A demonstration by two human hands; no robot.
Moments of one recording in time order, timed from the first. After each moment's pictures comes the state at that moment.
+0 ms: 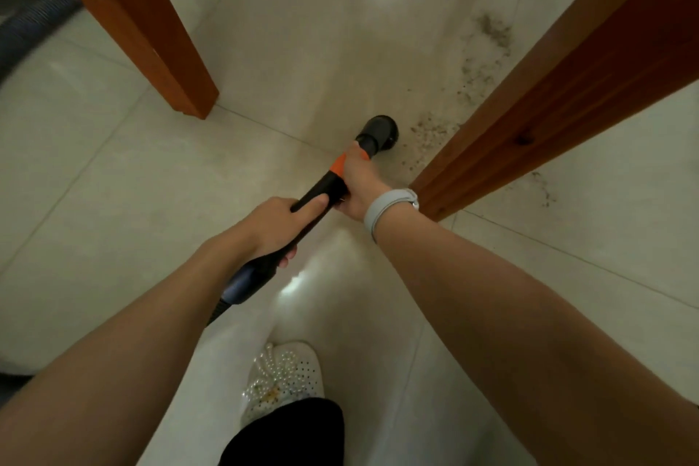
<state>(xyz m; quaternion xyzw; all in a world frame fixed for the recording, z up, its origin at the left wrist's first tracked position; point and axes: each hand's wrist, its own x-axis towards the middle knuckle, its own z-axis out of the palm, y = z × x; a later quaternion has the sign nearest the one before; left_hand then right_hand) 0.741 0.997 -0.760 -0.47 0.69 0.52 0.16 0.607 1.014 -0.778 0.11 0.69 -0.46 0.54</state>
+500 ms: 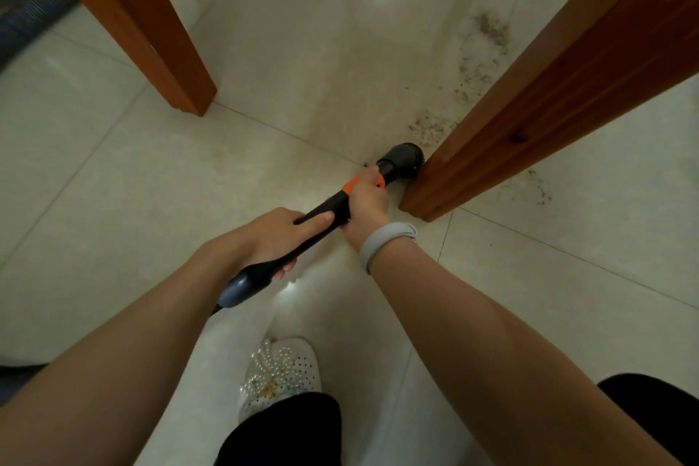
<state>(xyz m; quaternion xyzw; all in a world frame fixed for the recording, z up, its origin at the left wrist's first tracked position) 0.747 1.004 -0.761 -0.41 0.70 0.54 0.22 0.617 1.043 -0.793 0.18 0.71 -0.49 0.47</state>
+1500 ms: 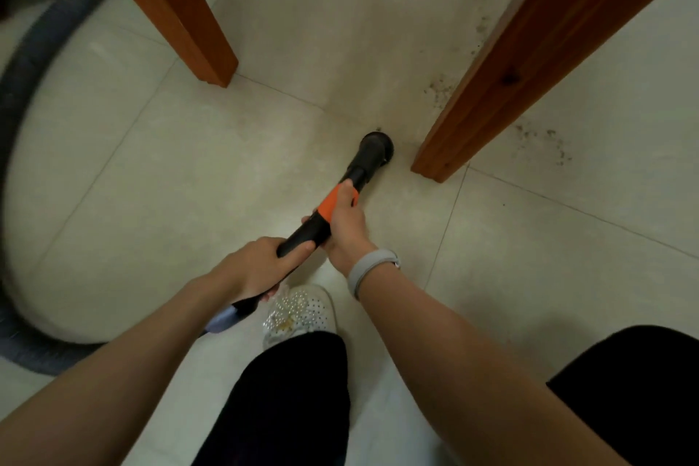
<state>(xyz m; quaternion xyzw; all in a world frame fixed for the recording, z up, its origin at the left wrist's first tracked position) 0.822 1.073 -0.758 -0.47 0.70 0.48 0.23 0.697 1.107 -0.778 0.17 0.61 -0.51 0.58</state>
